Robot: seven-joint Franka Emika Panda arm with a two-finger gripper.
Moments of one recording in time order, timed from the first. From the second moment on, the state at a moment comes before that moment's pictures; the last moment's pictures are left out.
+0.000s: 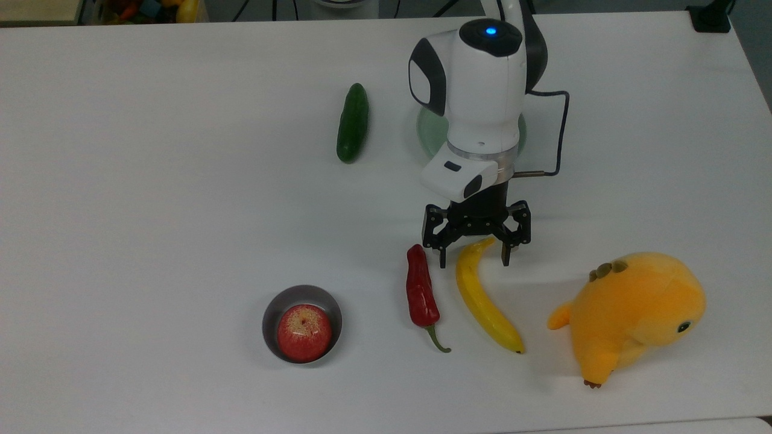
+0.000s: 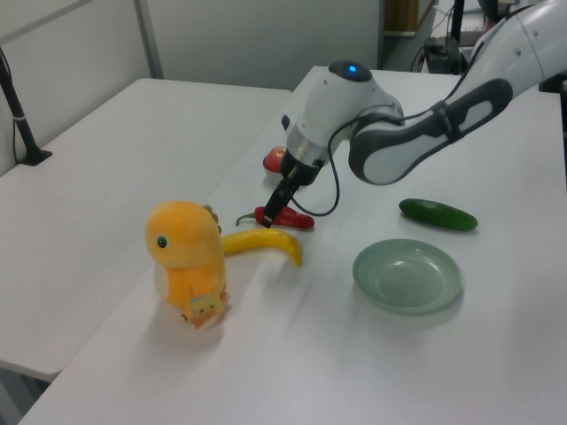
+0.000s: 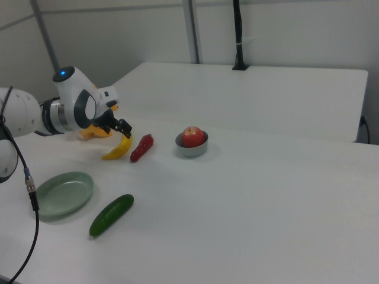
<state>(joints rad) 0.37 0.69 -0.02 -1.41 -0.14 2.57 0.38</state>
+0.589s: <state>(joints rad) 0.37 0.76 -0.02 -1.40 -0.18 2.62 0.38</state>
